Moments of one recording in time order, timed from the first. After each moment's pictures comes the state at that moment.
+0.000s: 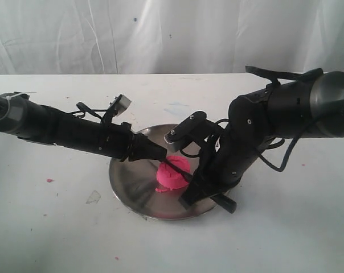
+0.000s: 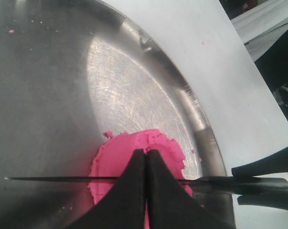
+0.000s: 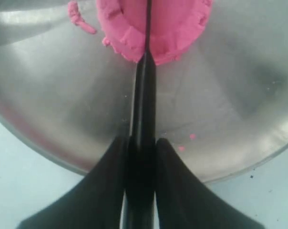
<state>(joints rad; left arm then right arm) -0.19 2.20 -1.25 -1.59 0.97 1.47 0.60 1.78 -1.02 0.09 0.56 -0.27</state>
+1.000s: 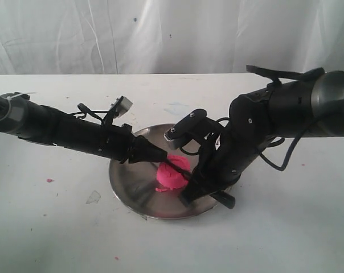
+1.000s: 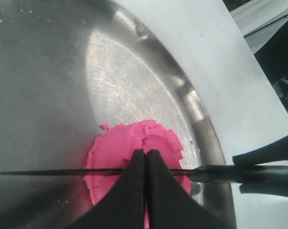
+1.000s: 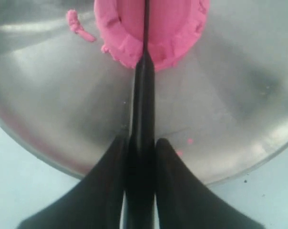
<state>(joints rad) -0.19 2.20 -1.25 -1.56 0.98 1.47 0.59 1.77 -1.02 0.09 0.54 -0.27</state>
